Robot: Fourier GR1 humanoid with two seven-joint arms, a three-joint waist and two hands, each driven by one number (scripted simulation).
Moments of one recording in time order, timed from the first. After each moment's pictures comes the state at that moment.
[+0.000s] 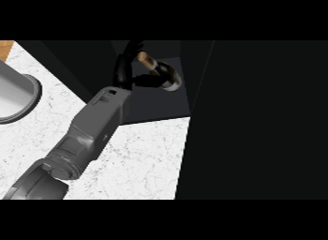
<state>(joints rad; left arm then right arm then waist) -1.14 0.05 -0.16 -0.10 0.39 0.45 -0.55 0.20 -0.63 0.76 -2.49 0.01 -0.61 0.03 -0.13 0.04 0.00</state>
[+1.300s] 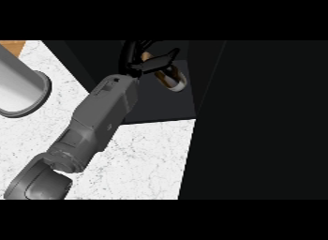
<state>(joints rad) -1.21 0.03 -0.05 -0.16 0.47 0.14 -0.63 0.24 -0.67 0.72 -2.50 0.00 -0.62 0.02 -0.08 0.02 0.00</state>
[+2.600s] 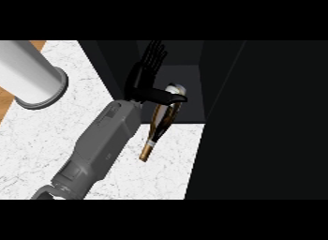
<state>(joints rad) -0.91 0.00 -0.21 -0.53 0.59 -0.01 -0.53 0.30 -0.72 0.68 -2.51 0.00 -0.67 0.03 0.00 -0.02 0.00</state>
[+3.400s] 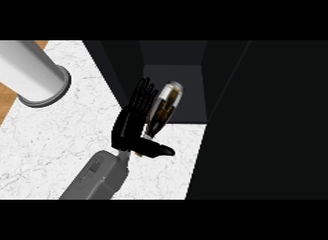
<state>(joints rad) -0.40 0.05 -0.40 -1.11 0.59 0.07 -0.44 0.31 -0.76 0.68 -2.52 0.01 -0.70 0.02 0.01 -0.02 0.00</state>
